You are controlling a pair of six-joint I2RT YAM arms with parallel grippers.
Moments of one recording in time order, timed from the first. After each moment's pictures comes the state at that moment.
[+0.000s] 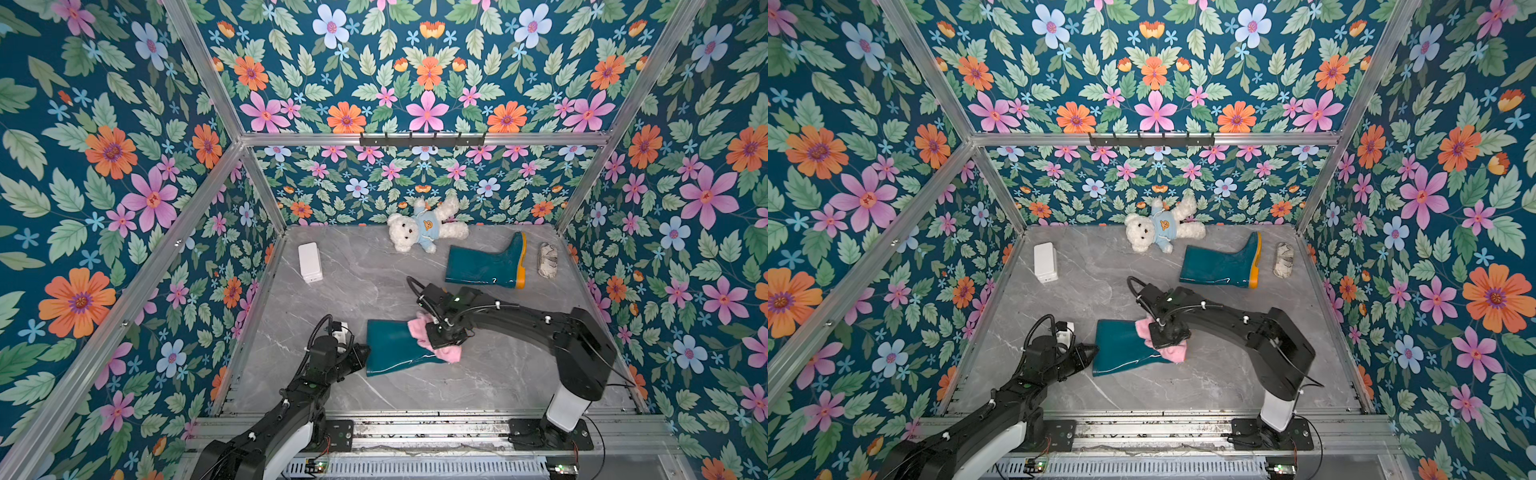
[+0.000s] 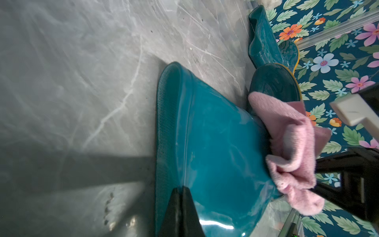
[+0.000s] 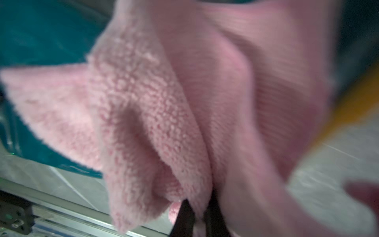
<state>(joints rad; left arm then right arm) -0.32 0.85 0.02 0.21 0.36 -0.76 0.83 1.69 1.23 -0.92 -0.02 0.60</state>
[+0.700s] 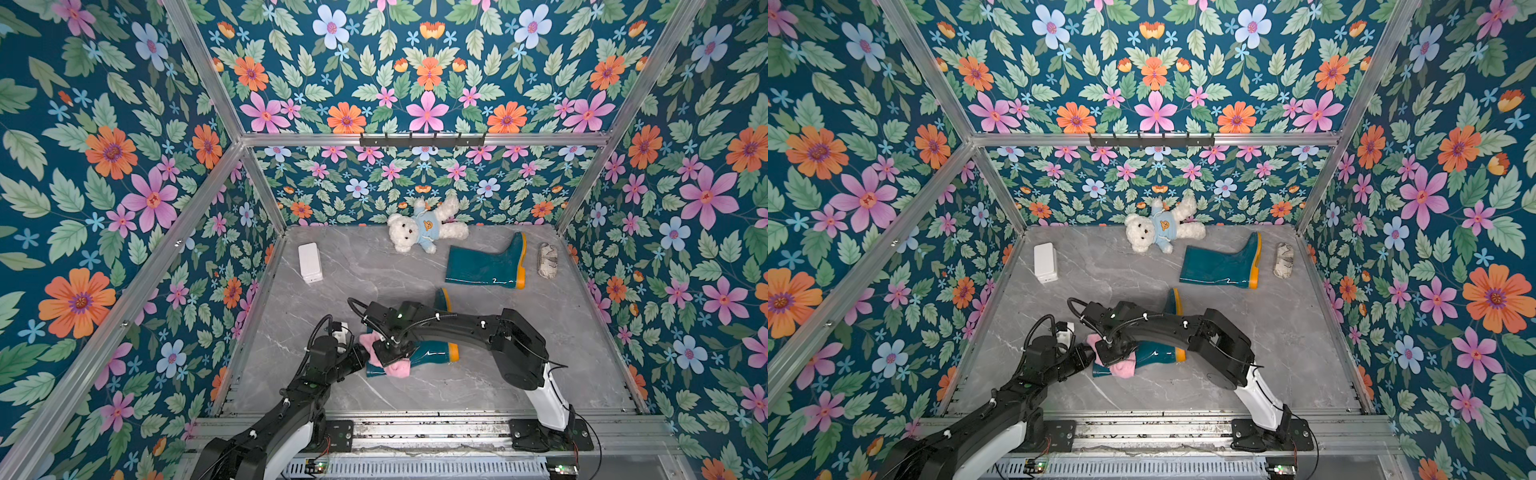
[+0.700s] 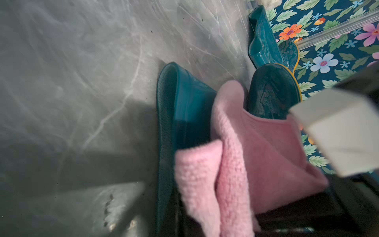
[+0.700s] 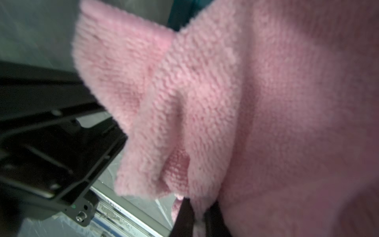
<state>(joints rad) -0.32 0.86 0.02 0.23 0.36 -0.76 1.10 2.13 1.68 -0.89 -0.15 0.60</state>
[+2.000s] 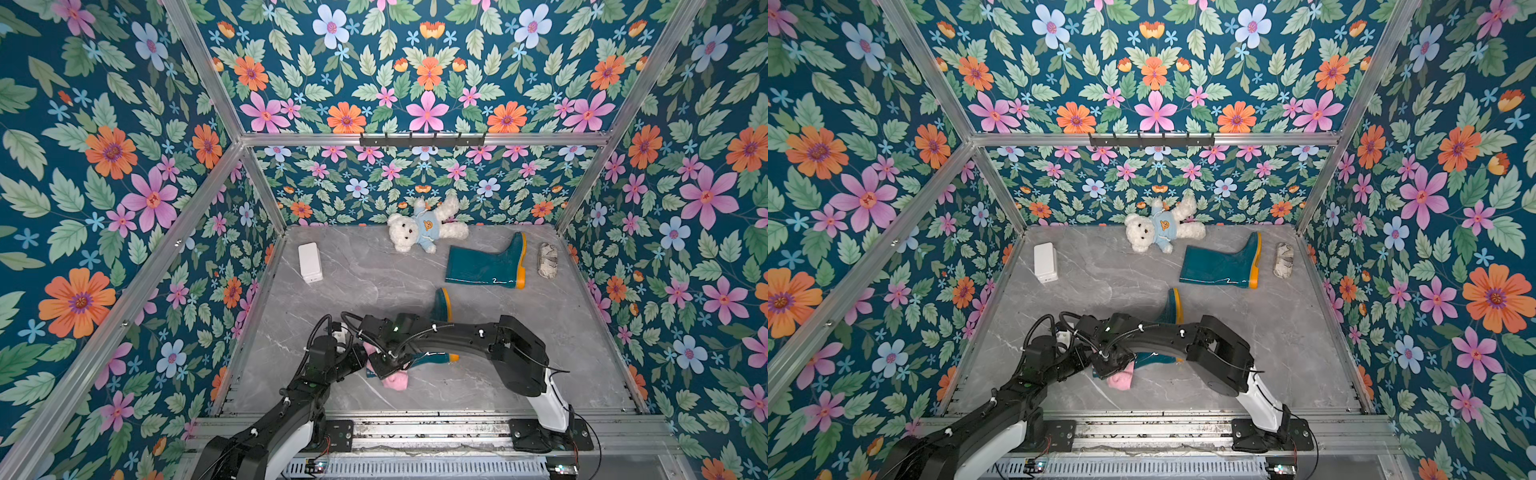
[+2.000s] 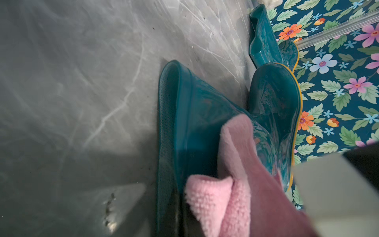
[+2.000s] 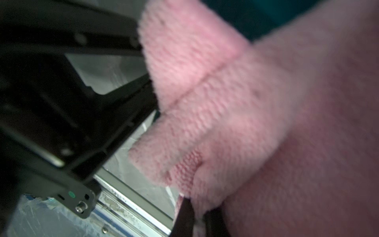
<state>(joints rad) -0.30 0.87 0.02 0.23 0.38 -0.76 1.18 2.14 1.68 -0.87 -0.14 0.62</state>
